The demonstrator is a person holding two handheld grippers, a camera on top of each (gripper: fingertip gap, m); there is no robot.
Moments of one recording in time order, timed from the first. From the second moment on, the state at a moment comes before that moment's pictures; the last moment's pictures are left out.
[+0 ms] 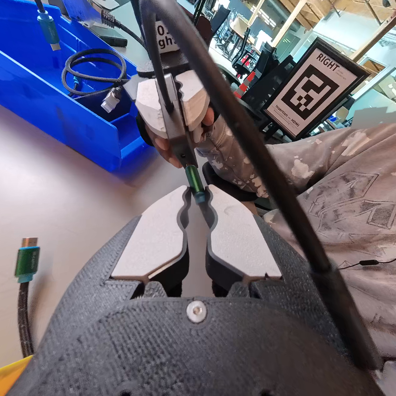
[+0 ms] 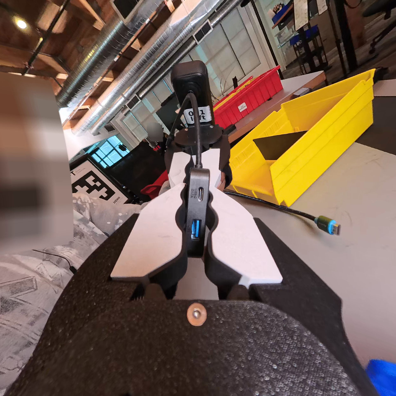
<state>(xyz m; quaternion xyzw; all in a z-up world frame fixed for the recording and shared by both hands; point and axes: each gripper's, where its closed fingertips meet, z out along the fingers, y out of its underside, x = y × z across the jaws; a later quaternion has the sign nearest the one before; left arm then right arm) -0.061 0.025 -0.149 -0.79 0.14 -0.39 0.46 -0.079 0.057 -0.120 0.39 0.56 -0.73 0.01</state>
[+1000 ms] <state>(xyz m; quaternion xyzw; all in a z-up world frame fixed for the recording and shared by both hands) -0.043 0.015 -0.141 -0.80 0.19 -0.35 0.45 -0.039 0.041 -0.121 0.32 0.68 -0.66 -0.01</state>
